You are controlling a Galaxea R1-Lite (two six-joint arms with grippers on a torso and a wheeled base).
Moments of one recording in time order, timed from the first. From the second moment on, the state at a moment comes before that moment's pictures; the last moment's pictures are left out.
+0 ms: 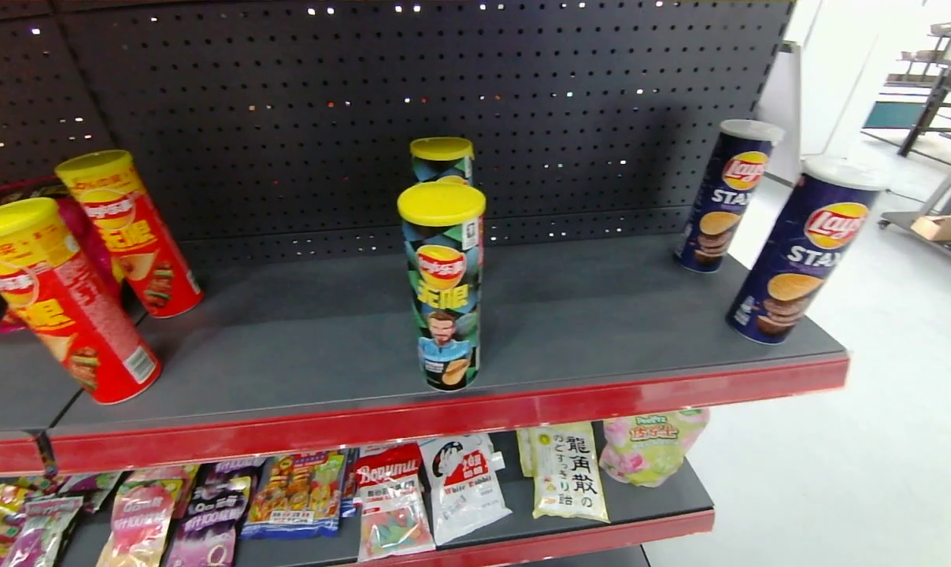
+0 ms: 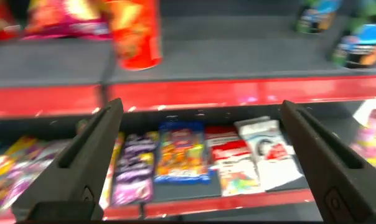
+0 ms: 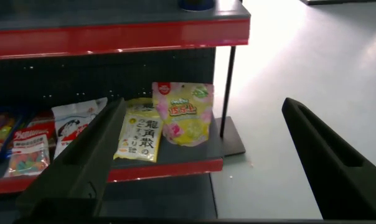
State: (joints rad) left arm 0.13 0.10 -0.20 0.10 -0.10 -0.03; right arm 0.00 0.00 0.00 0.00 0.00 -0.01
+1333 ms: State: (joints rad) left arm 0.13 0.10 0.00 -0.05 -0.21 0.04; right arm 0.00 0.00 0.00 0.00 0.00 0.00
